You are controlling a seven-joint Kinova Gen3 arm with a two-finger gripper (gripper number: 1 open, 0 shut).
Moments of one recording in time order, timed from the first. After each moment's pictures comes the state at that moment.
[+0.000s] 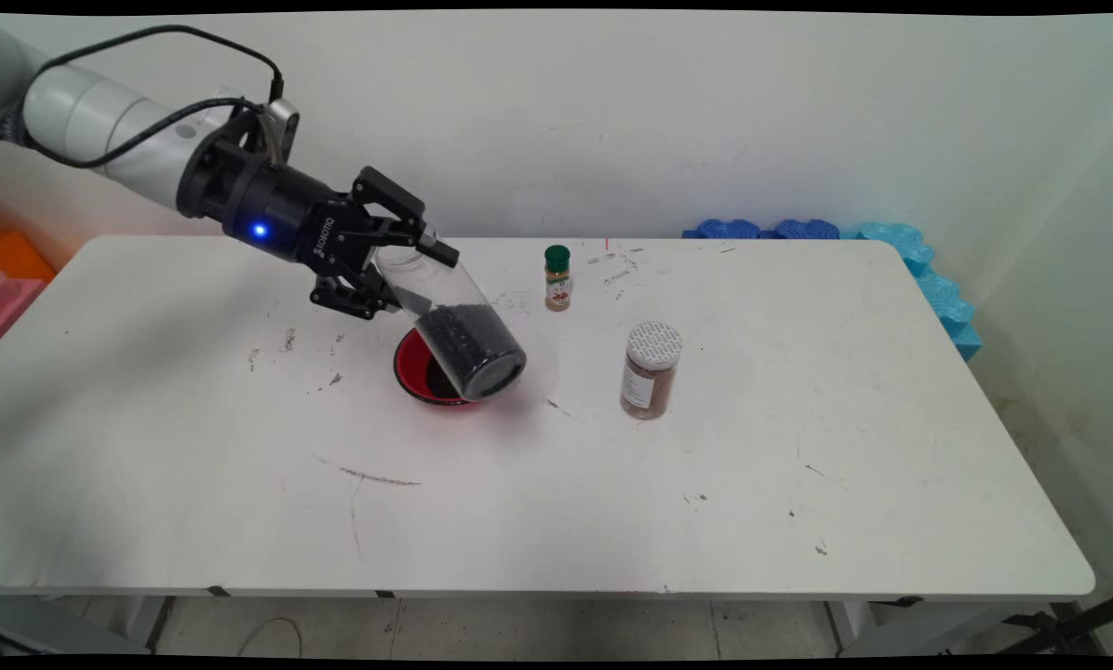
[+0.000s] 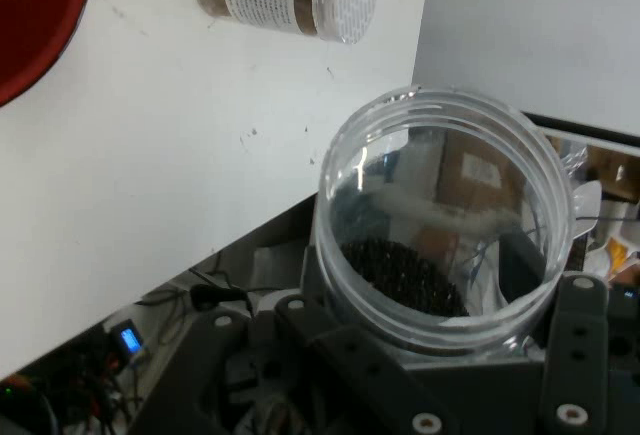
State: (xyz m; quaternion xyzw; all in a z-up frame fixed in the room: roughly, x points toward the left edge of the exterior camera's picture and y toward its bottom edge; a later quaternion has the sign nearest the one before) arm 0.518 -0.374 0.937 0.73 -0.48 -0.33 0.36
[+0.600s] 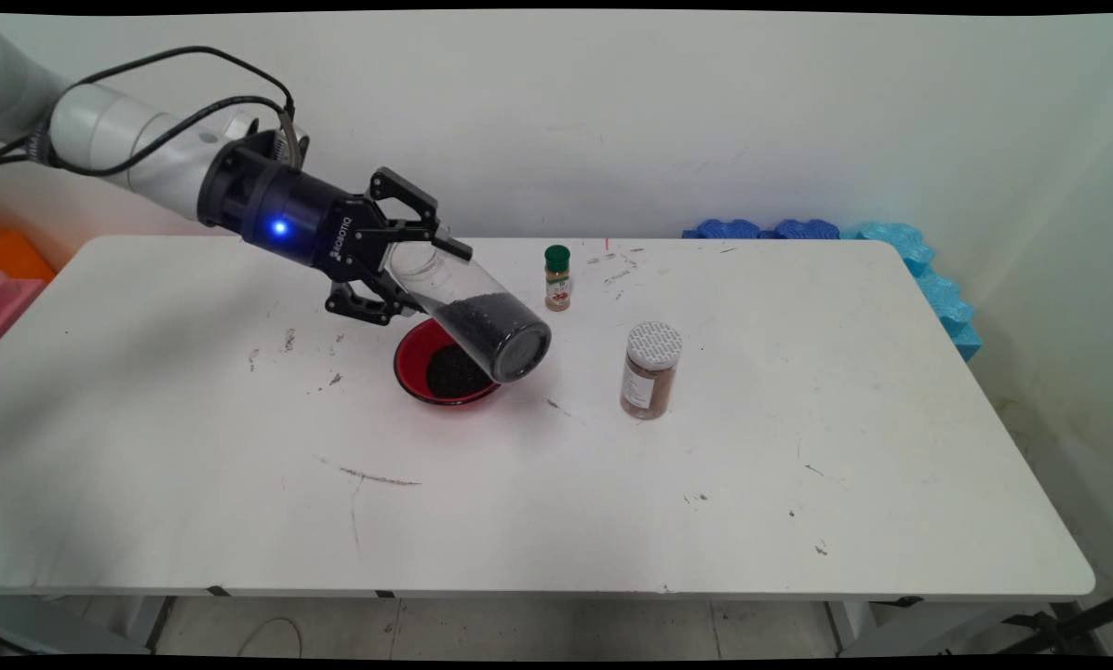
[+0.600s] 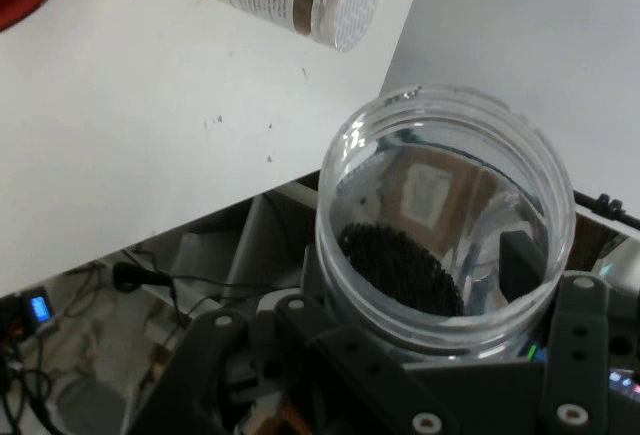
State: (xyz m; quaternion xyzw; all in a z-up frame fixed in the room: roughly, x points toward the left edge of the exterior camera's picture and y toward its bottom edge) arm 0.514 -0.380 0.922 0.77 -0.39 -0.38 0.34
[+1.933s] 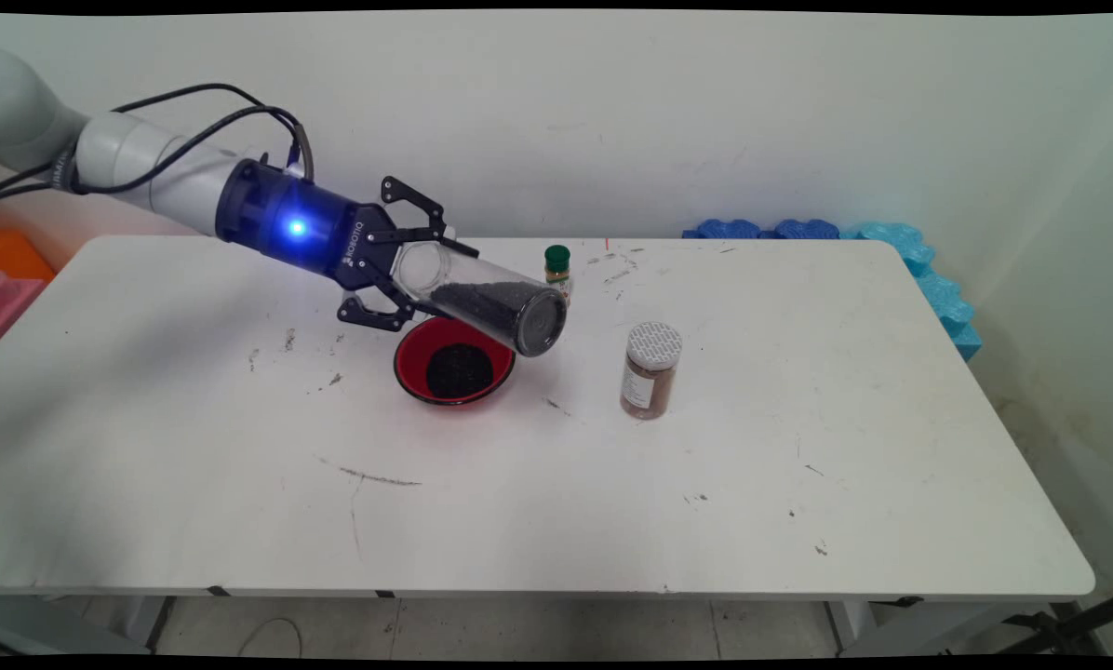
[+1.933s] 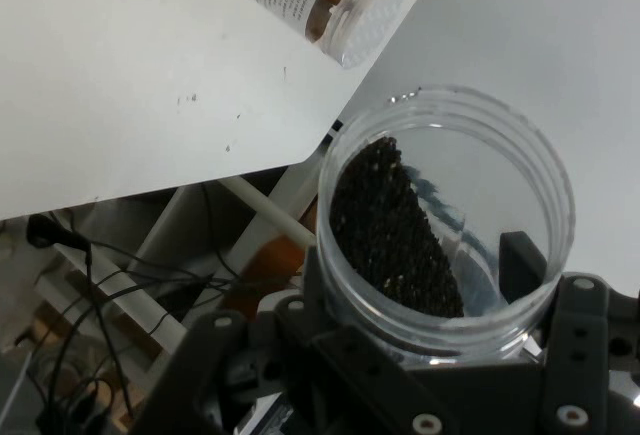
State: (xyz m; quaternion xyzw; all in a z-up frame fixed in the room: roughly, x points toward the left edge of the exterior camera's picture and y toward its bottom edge) arm 0.518 -0.387 0.898 0.80 -0.28 -0.44 0.30
